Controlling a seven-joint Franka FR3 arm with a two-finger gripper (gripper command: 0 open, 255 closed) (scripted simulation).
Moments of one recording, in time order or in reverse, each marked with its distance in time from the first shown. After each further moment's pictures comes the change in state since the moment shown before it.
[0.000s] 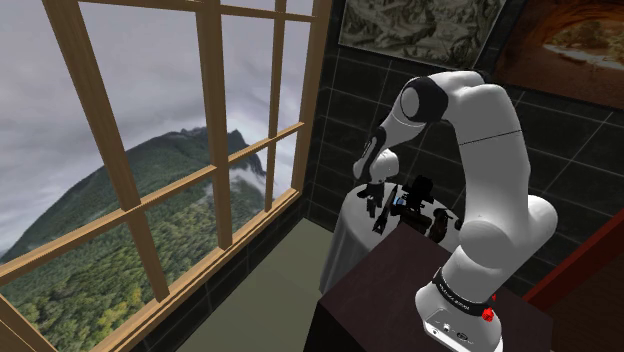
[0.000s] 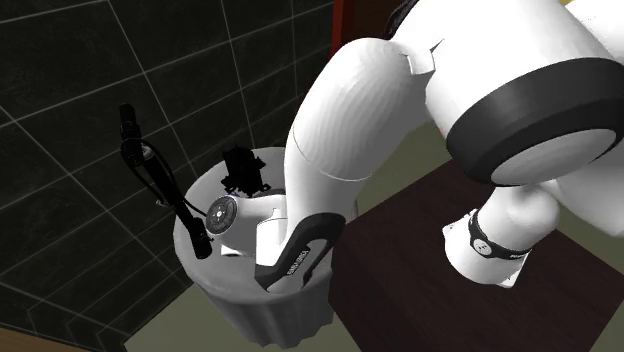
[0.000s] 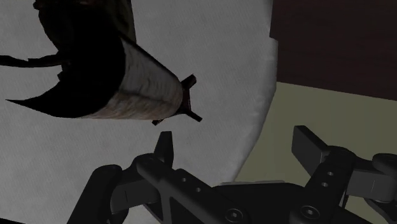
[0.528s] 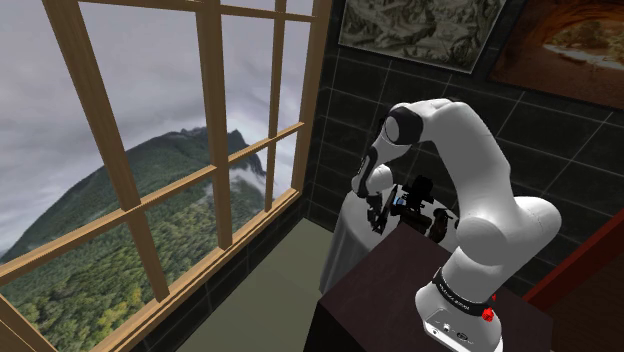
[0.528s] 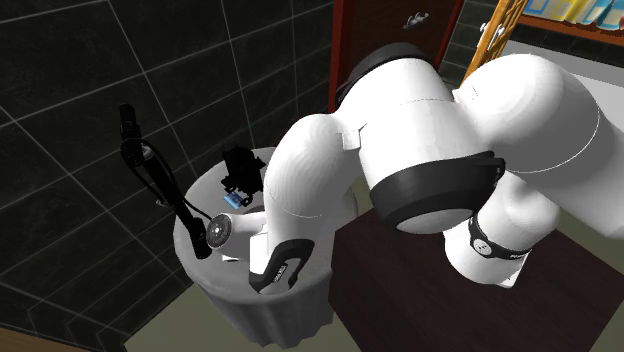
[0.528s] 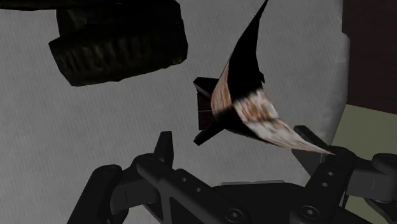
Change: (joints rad) arm -0.075 0.286 0.017 0.248 -0.014 0.008 -0.042
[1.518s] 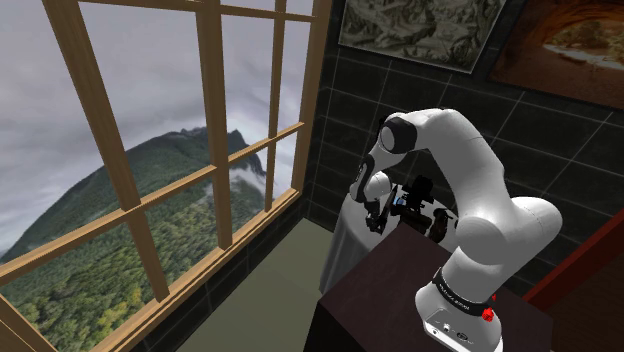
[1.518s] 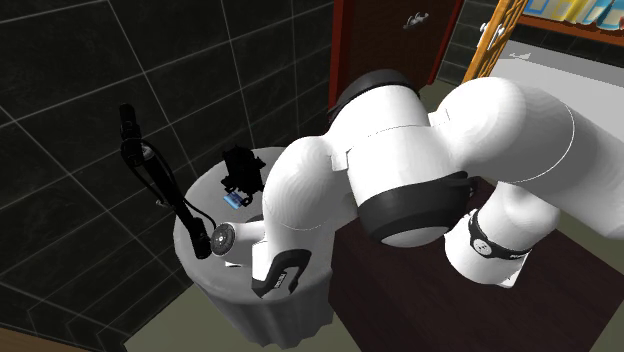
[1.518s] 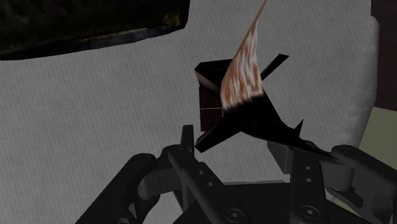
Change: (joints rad) arm -0.018 0.102 0.016 0.079 0.008 0.024 0.007
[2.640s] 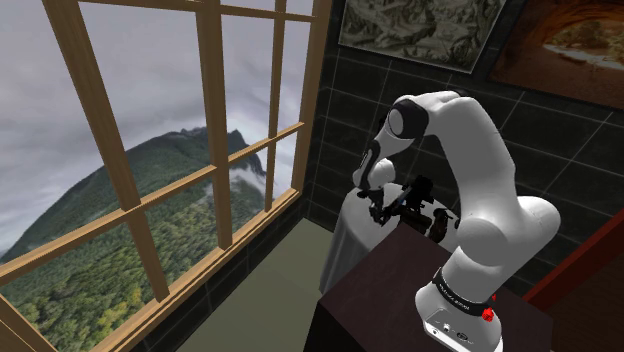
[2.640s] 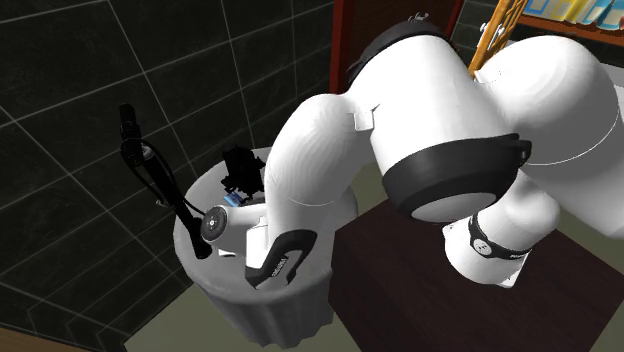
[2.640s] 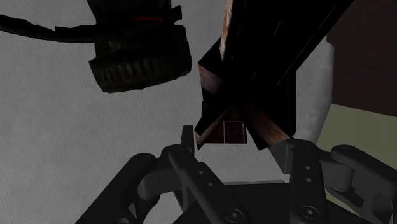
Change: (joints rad) arm 0.034 -0.178 -0.033 -0.124 -0.018 -0.055 -0.014
